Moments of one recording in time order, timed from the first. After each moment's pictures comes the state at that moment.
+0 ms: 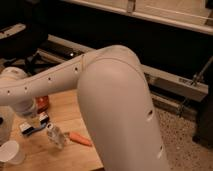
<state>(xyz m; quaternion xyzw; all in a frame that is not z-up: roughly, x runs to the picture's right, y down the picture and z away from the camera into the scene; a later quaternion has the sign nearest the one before) -0.341 0.139 0.668 -0.27 -0.13 -0.22 0.93</state>
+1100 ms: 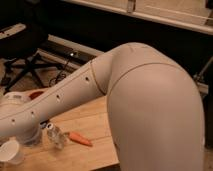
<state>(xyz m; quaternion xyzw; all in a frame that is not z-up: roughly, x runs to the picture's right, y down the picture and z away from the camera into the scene) -0.293 0.219 0.613 -0.29 -0.13 -0.19 0.93</state>
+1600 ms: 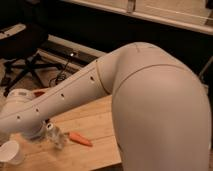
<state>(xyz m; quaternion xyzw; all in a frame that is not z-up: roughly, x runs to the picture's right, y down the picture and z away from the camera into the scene) -0.274 0.199 0.628 -0.28 -0.11 -0.18 0.94</state>
